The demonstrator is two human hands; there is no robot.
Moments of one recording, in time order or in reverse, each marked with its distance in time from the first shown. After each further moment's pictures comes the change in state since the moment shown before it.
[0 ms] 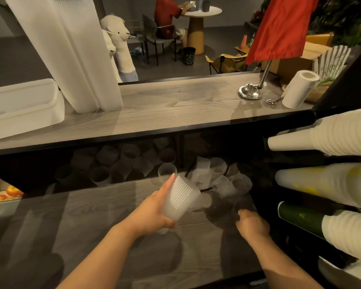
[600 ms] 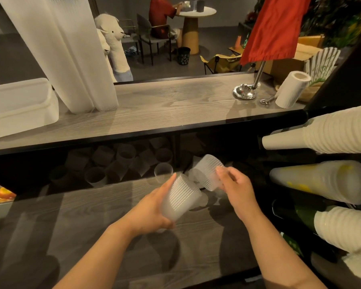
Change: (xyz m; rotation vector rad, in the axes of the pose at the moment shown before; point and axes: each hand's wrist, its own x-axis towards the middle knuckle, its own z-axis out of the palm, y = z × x) left_hand -0.002 0.008 -0.003 0.052 -0.014 0.075; right_hand -0.061 -0.054 -0.102 1.322 0.136 -0.441
